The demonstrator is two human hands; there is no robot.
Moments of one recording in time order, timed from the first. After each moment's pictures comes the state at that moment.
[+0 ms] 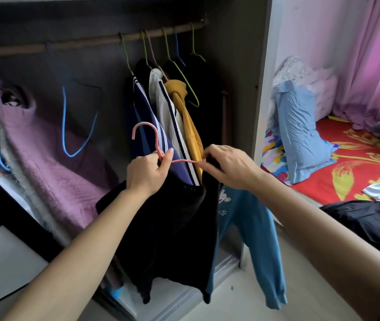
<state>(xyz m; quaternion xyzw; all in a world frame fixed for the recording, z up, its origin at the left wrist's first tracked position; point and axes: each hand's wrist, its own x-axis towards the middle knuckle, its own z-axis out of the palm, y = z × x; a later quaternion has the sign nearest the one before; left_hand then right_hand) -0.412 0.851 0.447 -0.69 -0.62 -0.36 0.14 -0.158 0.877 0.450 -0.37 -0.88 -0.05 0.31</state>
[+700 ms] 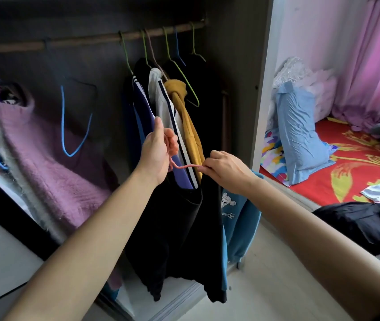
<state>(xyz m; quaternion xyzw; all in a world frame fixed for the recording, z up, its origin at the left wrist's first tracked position) -0.378 0.874 0.491 -0.46 -0.41 -0.61 -0.49 -0.166 0.880 0.438 -0.38 -0.89 -0.05 0.25</state>
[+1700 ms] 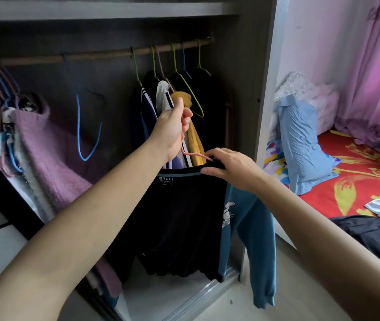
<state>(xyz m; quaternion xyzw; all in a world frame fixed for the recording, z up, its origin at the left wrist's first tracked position) -0.346 0.867 0.567 -0.51 -0.44 -0.58 -0.46 -0.153 0.887 0.465 -0.41 -0.87 0.04 0.27</state>
